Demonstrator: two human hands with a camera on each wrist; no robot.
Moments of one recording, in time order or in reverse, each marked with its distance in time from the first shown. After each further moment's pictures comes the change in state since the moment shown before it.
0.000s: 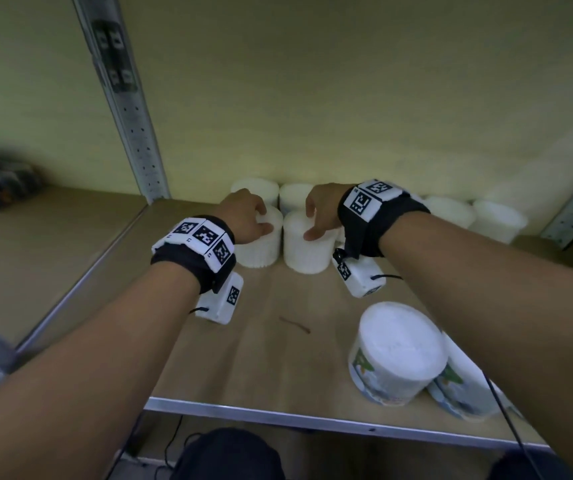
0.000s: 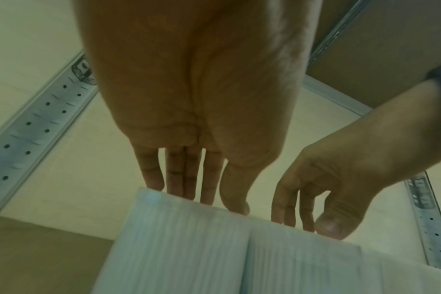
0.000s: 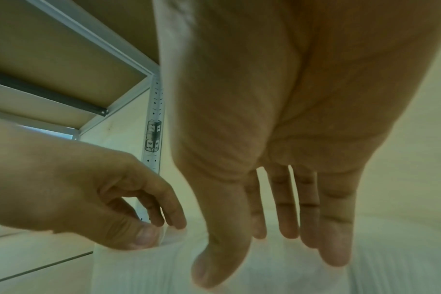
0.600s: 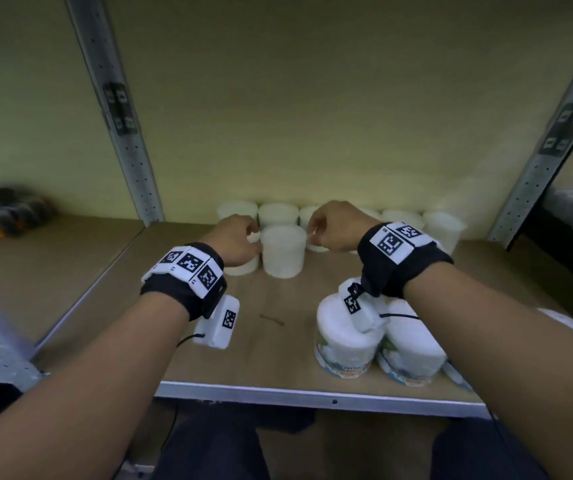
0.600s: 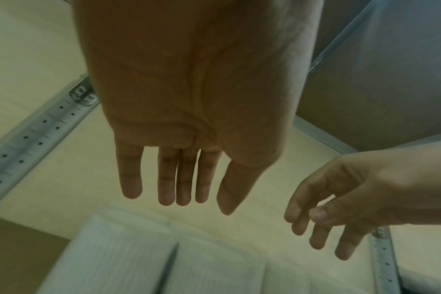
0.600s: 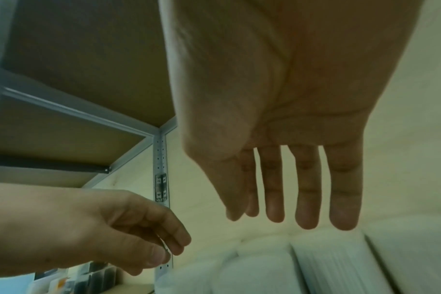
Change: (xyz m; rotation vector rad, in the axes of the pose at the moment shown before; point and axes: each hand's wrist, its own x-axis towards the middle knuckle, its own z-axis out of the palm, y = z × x) left_hand -0.077 0.052 -0.015 -0.135 0.032 0.005; right_hand -0.111 0.044 0.011 0.393 0.271 -0.068
